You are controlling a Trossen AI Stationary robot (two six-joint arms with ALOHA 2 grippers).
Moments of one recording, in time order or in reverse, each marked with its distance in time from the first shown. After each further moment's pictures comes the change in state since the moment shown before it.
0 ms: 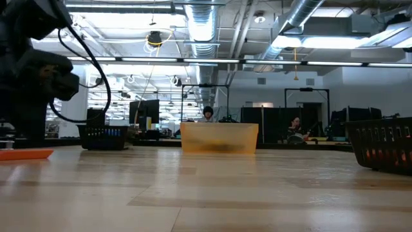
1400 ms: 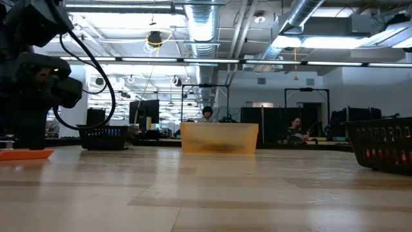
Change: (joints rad) left arm -0.020 0.122 -0.068 0.169 0.082 0.029; right arm 0.001 0.000 0.000 -0.001 -0.001 0.015
